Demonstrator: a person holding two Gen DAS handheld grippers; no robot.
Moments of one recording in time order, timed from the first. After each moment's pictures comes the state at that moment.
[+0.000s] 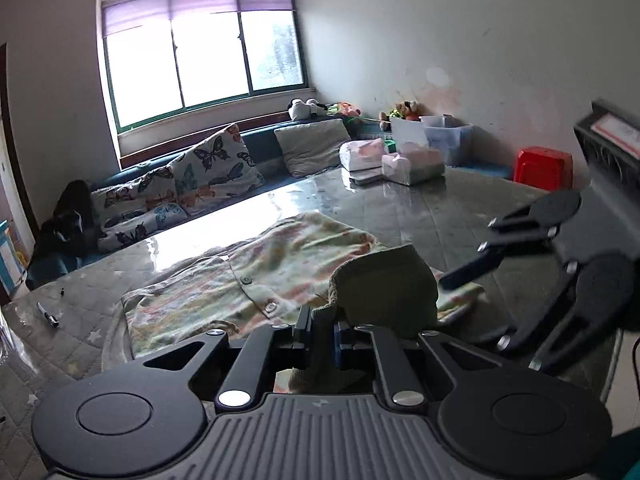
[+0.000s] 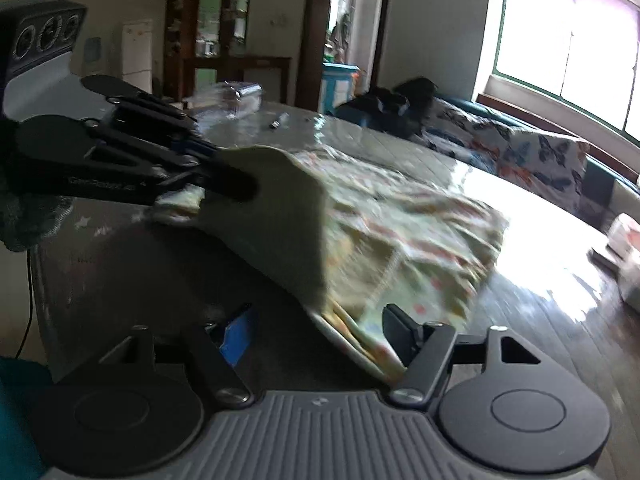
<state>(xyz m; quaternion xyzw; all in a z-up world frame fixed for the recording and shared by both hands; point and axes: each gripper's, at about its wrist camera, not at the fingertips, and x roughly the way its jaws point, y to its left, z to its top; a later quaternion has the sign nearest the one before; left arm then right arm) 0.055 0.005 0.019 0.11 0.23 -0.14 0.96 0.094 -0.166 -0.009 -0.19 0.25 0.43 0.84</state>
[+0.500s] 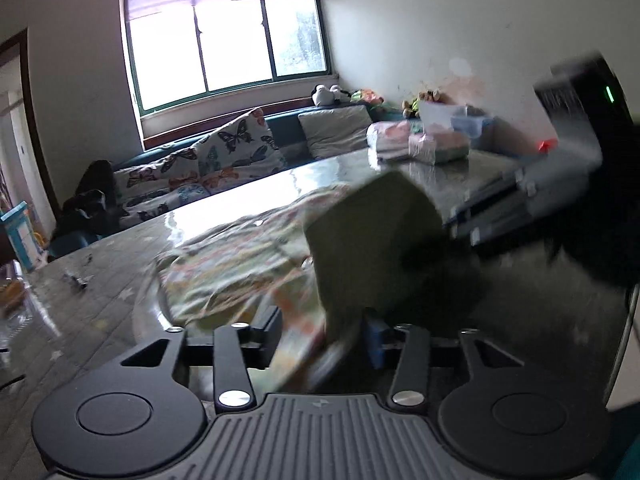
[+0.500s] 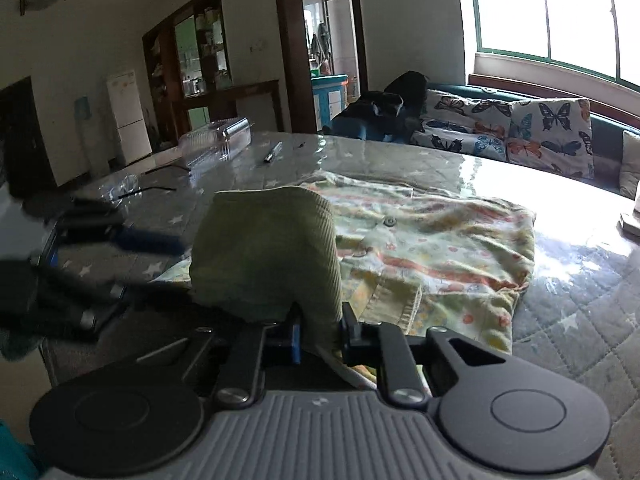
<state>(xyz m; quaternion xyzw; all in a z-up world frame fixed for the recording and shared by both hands) 0.021 0.030 -0.001 0.12 0.25 -0.09 0.96 0.129 -0.149 0.000 -0.09 0.28 0.44 0.85</state>
